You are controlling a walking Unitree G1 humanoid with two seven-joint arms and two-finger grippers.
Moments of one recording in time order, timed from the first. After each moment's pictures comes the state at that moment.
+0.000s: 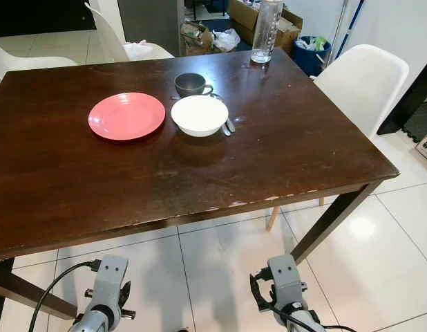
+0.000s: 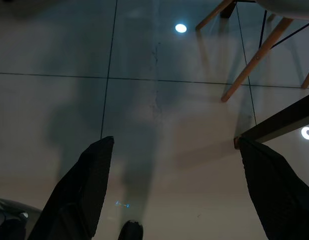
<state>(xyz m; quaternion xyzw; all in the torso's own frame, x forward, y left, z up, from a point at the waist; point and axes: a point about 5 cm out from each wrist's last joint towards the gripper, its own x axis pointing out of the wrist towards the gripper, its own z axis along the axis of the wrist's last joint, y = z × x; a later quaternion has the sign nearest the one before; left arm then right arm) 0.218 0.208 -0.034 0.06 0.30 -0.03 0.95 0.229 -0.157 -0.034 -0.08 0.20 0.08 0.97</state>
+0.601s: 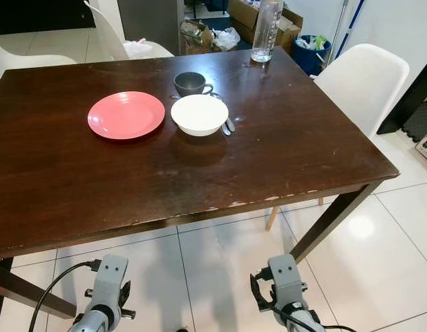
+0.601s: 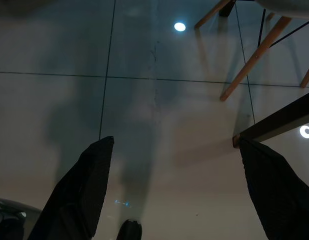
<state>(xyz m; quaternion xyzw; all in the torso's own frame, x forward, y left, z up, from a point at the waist) 0.218 0.208 -0.034 0.06 0.30 -0.03 0.95 0.229 -0.157 -0.034 -0.08 0.20 0.08 0.97</state>
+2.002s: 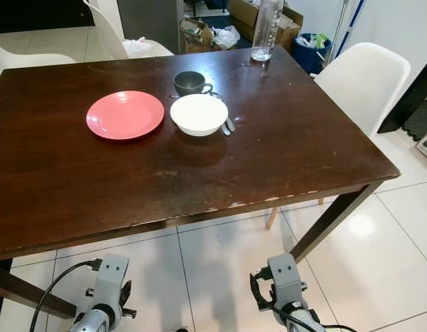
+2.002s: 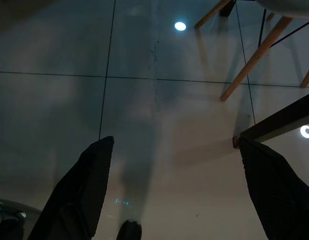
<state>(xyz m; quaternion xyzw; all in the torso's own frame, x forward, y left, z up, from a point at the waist) 0.219 0.207 -0.034 0.06 0.30 -0.03 0.95 0.229 -0.156 -0.034 -0.08 0.20 0.08 0.97</state>
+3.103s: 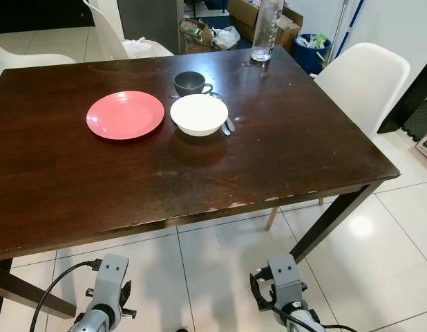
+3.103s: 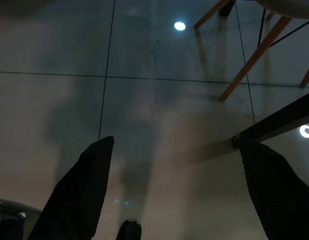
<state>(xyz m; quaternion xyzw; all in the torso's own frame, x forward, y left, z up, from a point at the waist) 0.218 0.207 -0.036 0.06 0.30 -0.03 0.95 0.229 -0.157 -0.034 -0.08 0.20 0.08 0.97</state>
